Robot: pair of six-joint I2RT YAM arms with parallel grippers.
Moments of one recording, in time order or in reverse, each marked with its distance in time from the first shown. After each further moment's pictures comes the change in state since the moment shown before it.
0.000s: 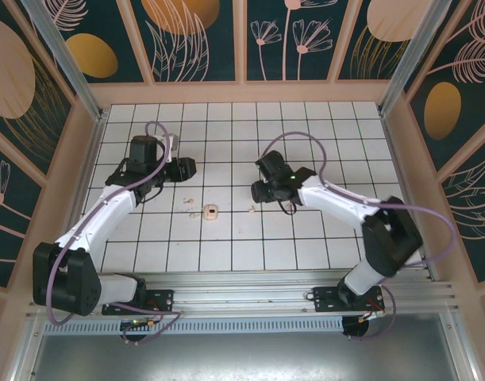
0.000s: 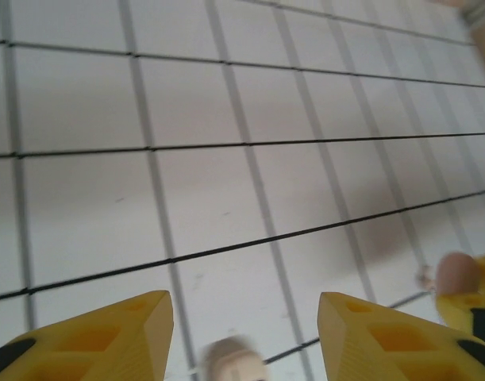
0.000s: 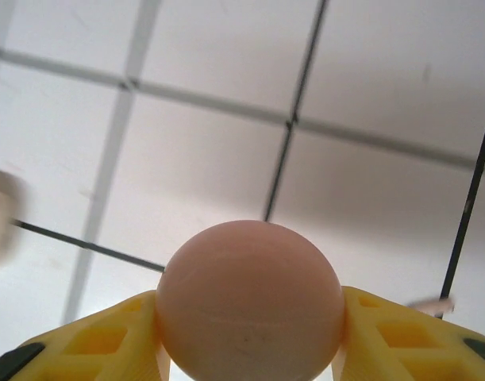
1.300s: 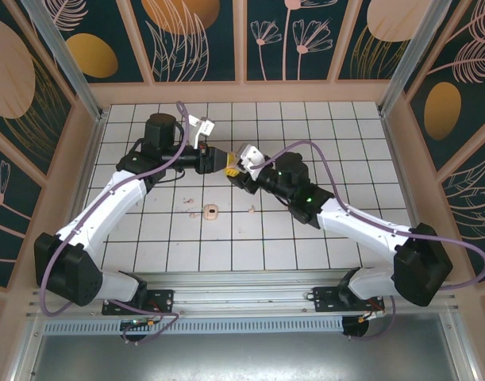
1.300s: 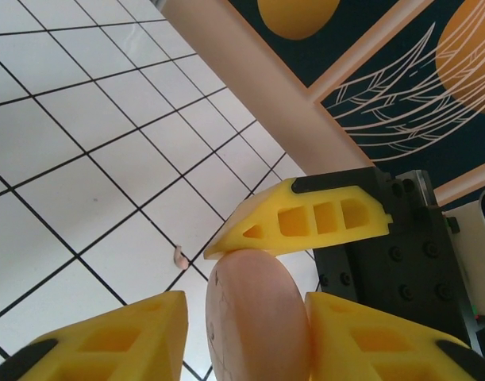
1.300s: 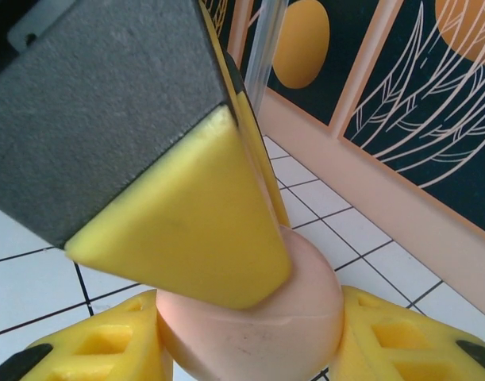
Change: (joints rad) left arm -0.168 0.079 0.247 -0.003 0.440 0.020; right arm 0.083 -0.216 -0.193 0.798 -0.248 -0.671
